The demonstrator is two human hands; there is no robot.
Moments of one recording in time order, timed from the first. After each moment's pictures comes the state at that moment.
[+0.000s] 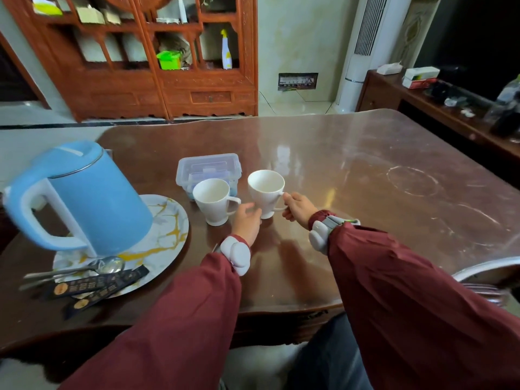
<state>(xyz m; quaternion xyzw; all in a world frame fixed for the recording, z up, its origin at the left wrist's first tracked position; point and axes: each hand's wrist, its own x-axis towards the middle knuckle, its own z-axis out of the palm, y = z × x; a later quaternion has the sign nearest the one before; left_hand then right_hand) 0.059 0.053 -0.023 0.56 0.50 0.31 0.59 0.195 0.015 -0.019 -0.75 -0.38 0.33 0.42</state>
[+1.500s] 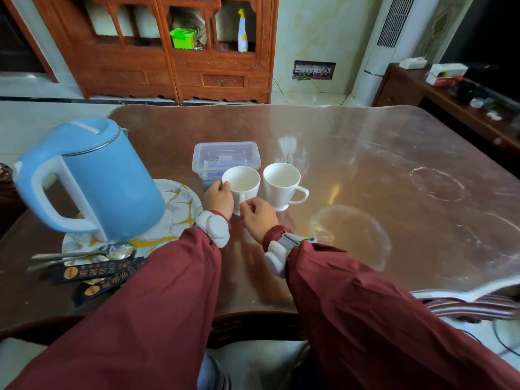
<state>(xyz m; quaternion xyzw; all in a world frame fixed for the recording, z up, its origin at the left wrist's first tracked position) 0.003 0.136 -0.030 0.57 0.57 0.38 0.46 0.065 0.050 -0.023 -0.75 -0.41 0.28 0.44</state>
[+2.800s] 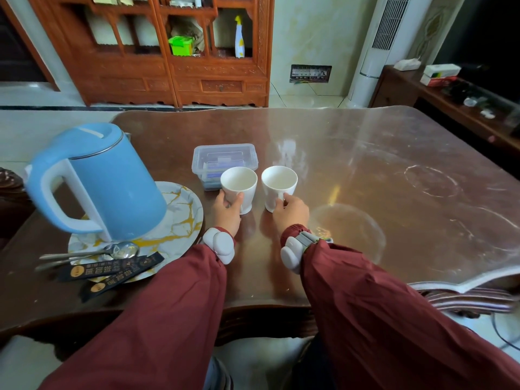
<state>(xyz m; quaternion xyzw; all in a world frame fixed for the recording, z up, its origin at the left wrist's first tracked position) -0.002 0.092 -0.035 0.54 0.52 0.39 0.54 0.108 0.021 -0.019 -0.85 -0.34 0.13 0.38</state>
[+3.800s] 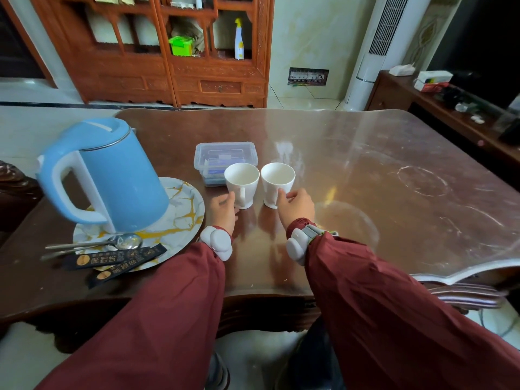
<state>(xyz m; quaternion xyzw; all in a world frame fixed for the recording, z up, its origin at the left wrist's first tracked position) -0.017 0.077 -0.031 0.46 0.50 0.41 0.60 0.108 0.008 -0.014 -0.84 -0.28 0.14 0.45</state>
